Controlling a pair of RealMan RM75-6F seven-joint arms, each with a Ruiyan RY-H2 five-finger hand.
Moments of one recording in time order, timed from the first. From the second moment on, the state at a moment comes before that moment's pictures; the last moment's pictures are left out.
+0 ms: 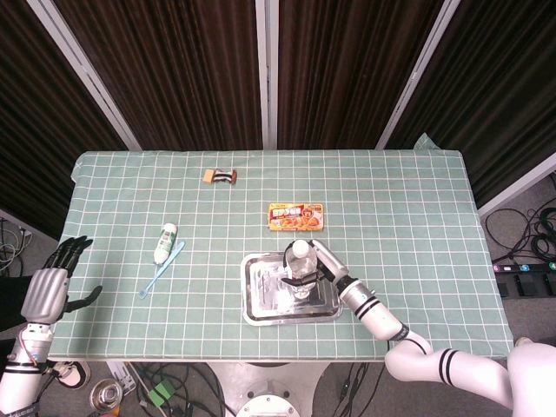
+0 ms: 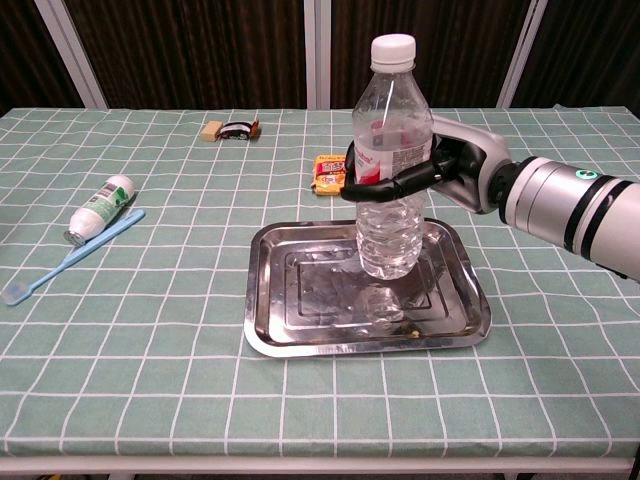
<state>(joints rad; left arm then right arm) -0.18 -1.34 -0.05 -1.33 1.49 1.42 -0.27 0.71 -1.66 0.22 -1.37 -1.39 0.81 0.87</state>
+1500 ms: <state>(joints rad) -0.19 -1.30 -0.07 -1.39 1.48 1.42 -0.22 0.50 -1.09 0.02 -1.65 -1.31 1.22 -0.28</state>
